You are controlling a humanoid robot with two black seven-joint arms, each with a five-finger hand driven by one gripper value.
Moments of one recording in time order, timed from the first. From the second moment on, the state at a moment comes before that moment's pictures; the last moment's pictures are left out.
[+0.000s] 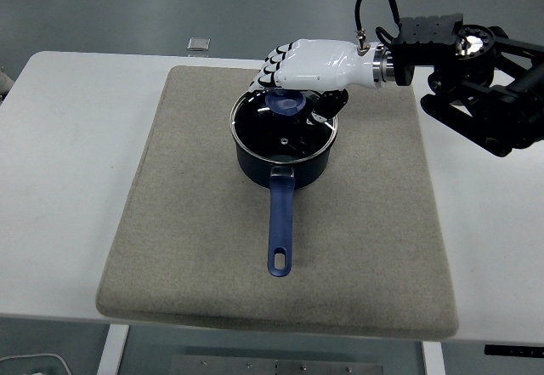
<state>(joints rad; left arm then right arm) -0.01 0.00 -0.01 -0.10 0.12 -0.05 -0.14 1.38 -0.21 0.06 0.80 -1.78 -0.03 0.61</state>
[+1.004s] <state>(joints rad) -0.01 0.00 -0.01 -0.10 0.12 -0.05 -0.14 1.39 -0.21 -0.01 0.77 -1.80 -0.13 0.61</state>
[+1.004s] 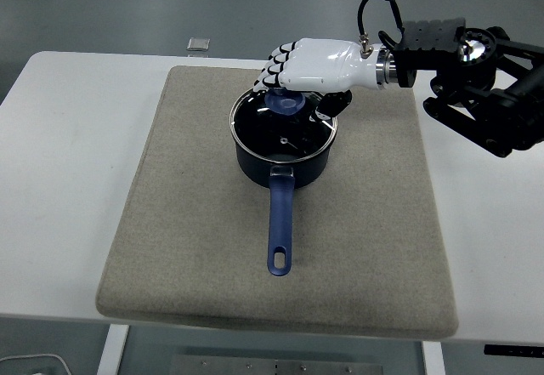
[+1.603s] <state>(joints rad) -0.01 0.00 -0.01 -0.10 0.12 -0.05 -0.14 1.39 -0.20 -0.04 0.75 -1.79 -0.17 0.61</state>
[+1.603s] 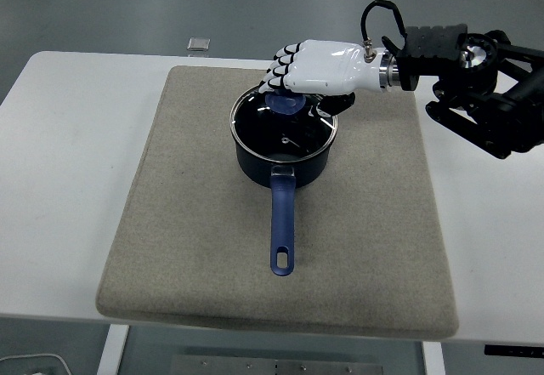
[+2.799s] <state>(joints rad) -0.01 0.00 -0.01 -0.10 0.12 -0.05 -0.14 1.44 -0.22 -0.03 0.80 -1.68 0.05 0.61</state>
